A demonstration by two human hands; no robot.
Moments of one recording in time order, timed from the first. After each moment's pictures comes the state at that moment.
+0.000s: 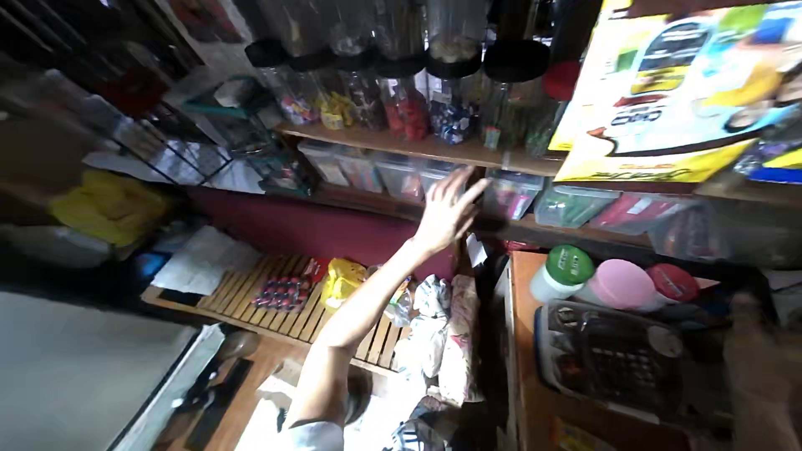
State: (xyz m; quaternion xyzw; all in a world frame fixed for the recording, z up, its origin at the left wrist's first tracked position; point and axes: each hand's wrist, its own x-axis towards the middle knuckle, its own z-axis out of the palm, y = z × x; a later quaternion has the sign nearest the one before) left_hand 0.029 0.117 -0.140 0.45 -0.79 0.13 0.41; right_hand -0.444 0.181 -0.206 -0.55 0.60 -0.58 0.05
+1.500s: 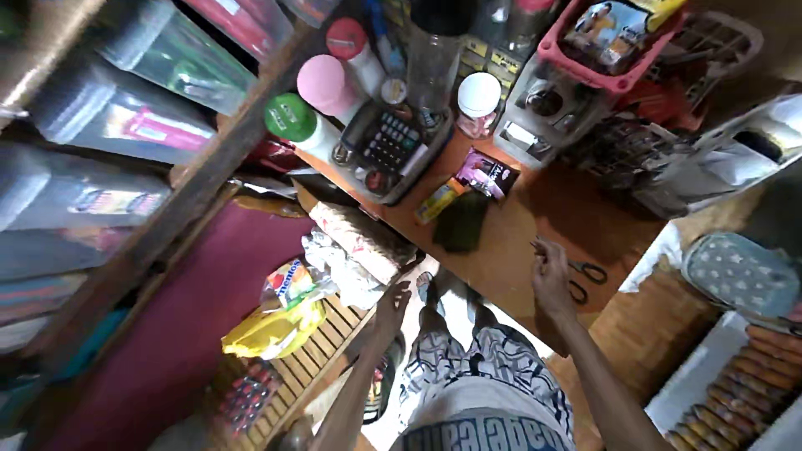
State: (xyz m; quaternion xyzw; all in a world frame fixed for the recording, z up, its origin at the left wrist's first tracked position) left_hand -0.068 0.432 -0.409 0.44 -0.76 -0.48 -0.01; right_hand -0.364 0.639 -0.405 -0.28 0.87 -0.38 0.17
